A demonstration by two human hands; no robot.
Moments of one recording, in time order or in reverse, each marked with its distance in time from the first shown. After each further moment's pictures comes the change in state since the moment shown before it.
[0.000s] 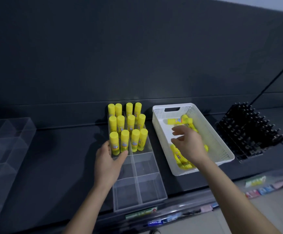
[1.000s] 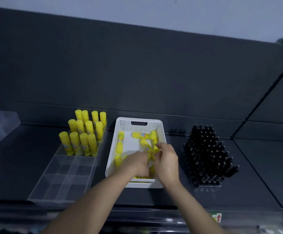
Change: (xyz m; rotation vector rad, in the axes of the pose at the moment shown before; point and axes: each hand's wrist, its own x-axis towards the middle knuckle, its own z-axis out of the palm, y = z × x) left_hand -0.009 0.130 0.237 0.924 -0.574 -0.040; right_hand 0.020 0.114 -0.069 0.130 0.094 -0.227
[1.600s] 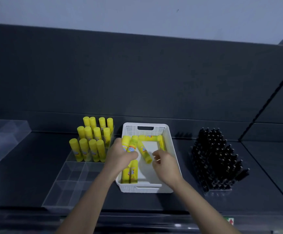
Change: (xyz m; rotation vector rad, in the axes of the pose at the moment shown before) left_hand -0.047 -0.054 -0.045 -0.954 0.475 -0.167; right_hand 0.012 -0.003 0.016 -0.086 -0.321 0.061
